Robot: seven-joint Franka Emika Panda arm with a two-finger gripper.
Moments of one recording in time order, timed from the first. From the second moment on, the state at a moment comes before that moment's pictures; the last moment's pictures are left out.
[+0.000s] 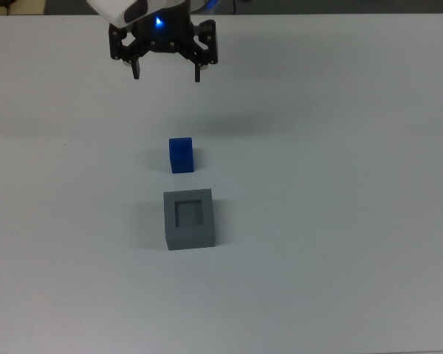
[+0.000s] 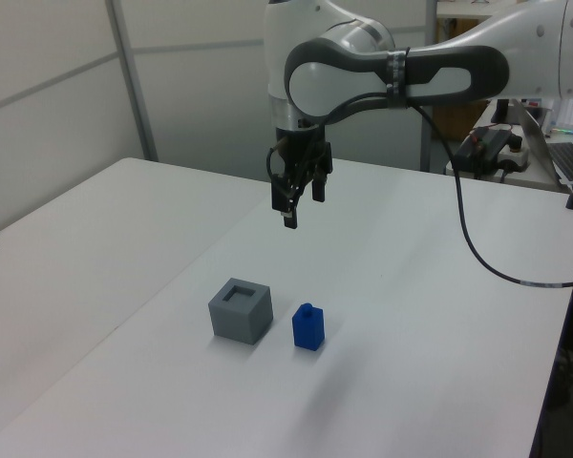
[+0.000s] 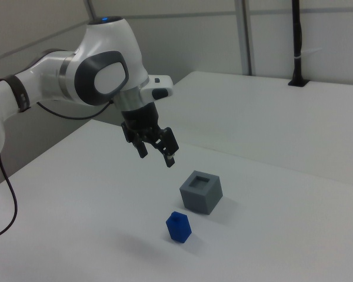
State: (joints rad) arm 0.10 0.13 -0.07 -1.55 -0.03 1.72 0.05
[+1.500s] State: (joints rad) arm 0.09 0.29 -0.06 -1.87 -0.02 2.09 0.02
